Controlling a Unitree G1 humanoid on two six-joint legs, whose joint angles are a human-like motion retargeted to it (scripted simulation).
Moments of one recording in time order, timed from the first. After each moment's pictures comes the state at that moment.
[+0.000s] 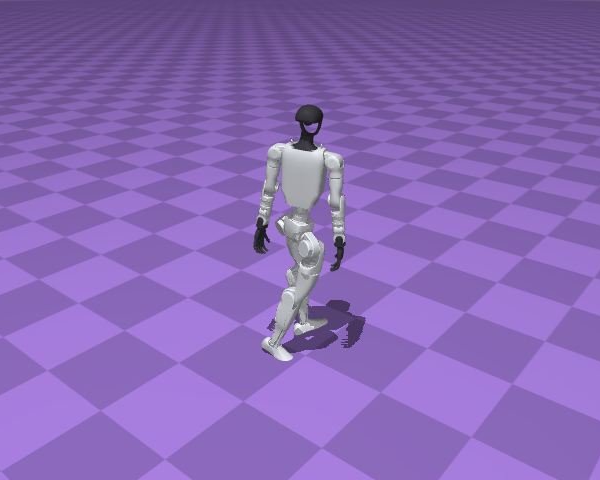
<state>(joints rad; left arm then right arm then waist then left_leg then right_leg) 0.01 0.12 0.21 1.58 0.47 0.07 -0.04 0.11 -0.16 -0.05 1.48 -0.30 0.00 0.06 0.61 -0.10 0.05 -0.21 -0.27 -0.14 0.02 -0.04 -0.17 0.27 -0.13 -1.16 0.02 0.05 0.26</state>
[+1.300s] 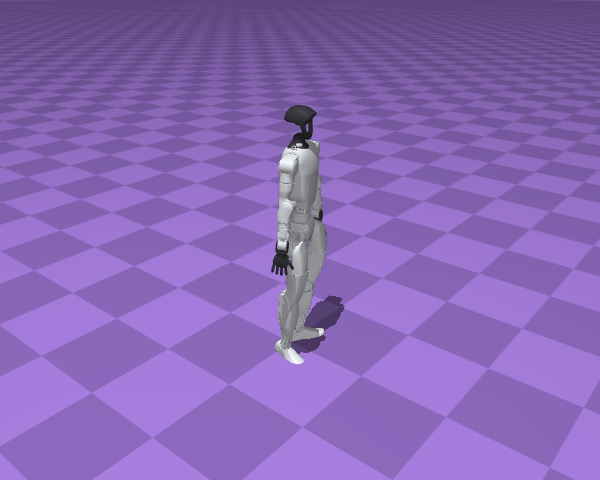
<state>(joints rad) 0.02 0.11 0.30 1.48 0.43 0.06 -0.14 0.05 -0.15 0.04 1.57 -0.28 0.01 0.04 0.06 -0.01 -0.04 0.06 -0.03 0.46 0.00 -0.33 -0.03 0.05 -0.06 -0.35 0.01 0.07 0.07</state>
